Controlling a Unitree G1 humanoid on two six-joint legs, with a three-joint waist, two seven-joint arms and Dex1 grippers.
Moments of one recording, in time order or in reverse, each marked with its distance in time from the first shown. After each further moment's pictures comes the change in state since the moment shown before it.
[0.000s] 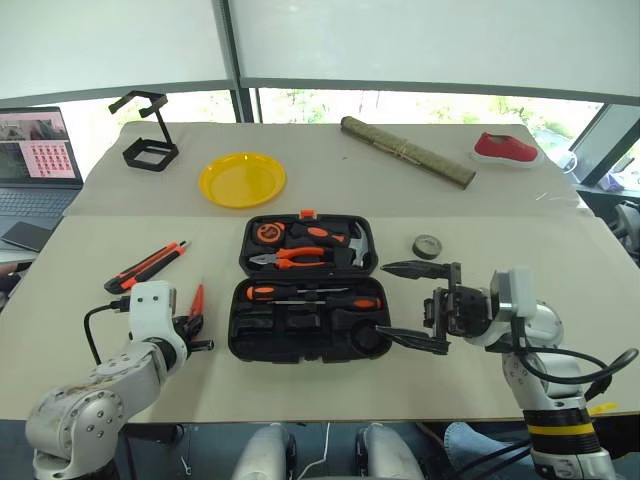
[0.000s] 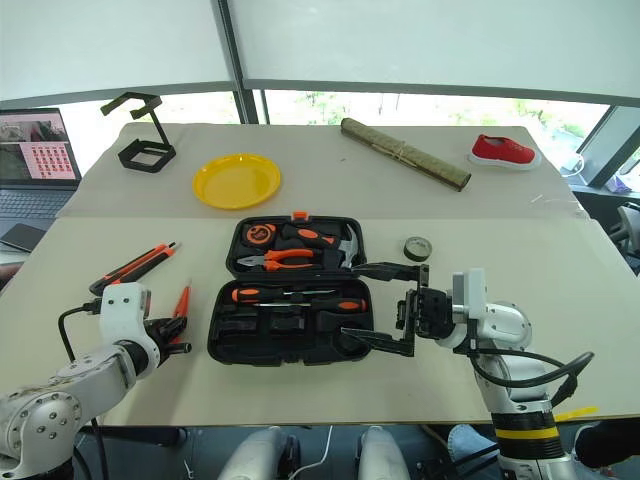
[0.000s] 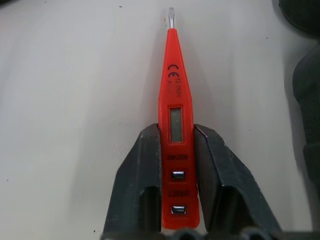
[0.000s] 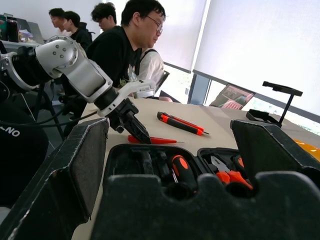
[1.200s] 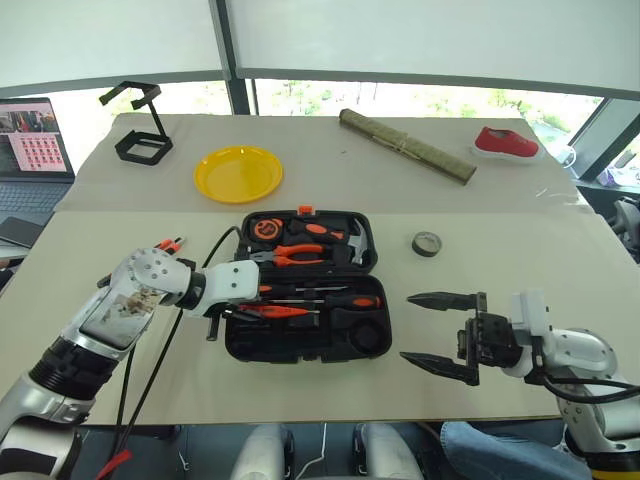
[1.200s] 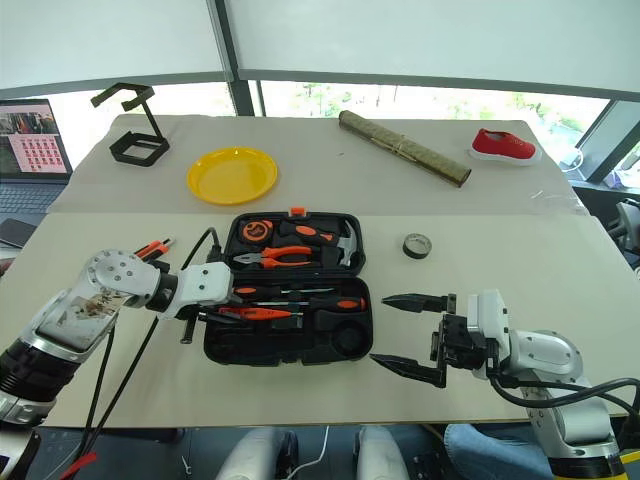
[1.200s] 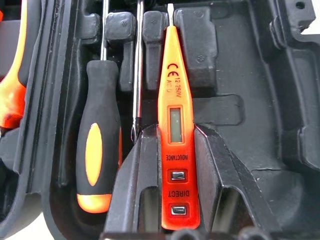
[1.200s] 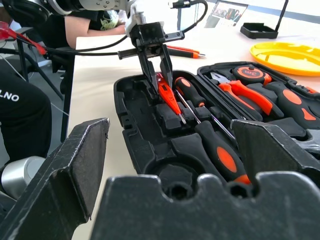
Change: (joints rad) left arm -0.580 0.424 -0.700 0.457 0.738 -0.810 -1.475; right arm 0.235 -0.202 -0.075 -0.167 -0.003 0.168 -0.113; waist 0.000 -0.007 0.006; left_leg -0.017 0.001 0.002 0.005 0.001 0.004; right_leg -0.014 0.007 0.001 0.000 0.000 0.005
